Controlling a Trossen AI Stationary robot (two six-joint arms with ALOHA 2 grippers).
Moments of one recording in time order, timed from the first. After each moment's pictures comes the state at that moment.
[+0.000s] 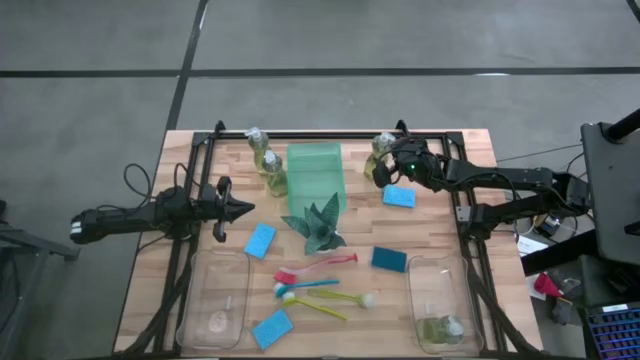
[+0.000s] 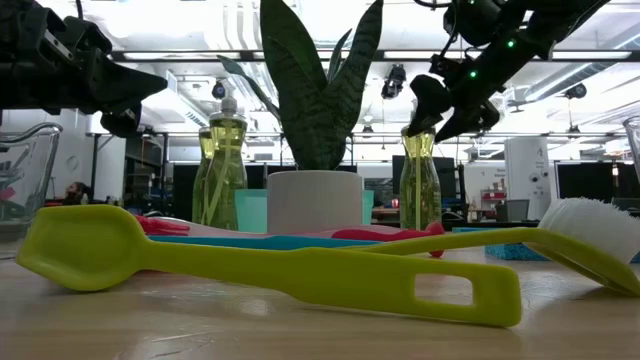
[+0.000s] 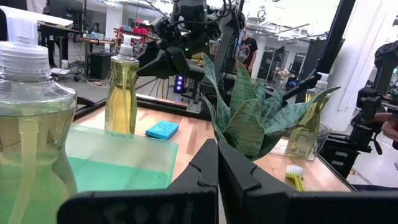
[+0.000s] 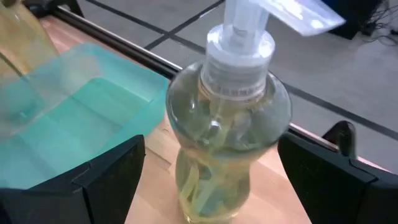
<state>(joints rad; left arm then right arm) 0.11 0.11 0.01 0.12 0.05 -0.19 -0.35 1.17 0.70 -0.13 0.50 0.34</state>
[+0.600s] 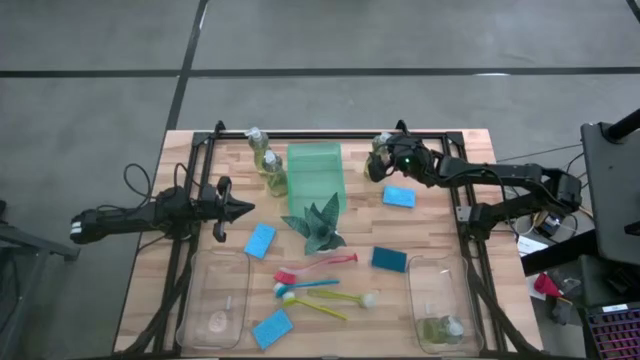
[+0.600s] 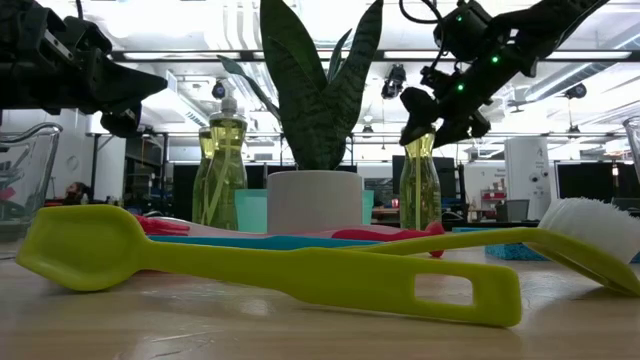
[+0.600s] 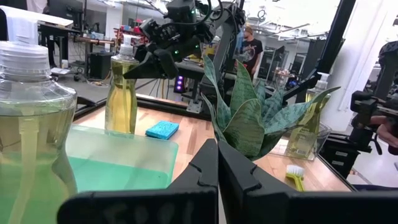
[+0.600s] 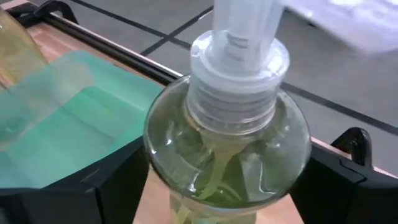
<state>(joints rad) 0.11 0.11 0.01 0.12 0.05 -0.19 -0.41 1.26 0.70 -0.01 0.45 0.32</state>
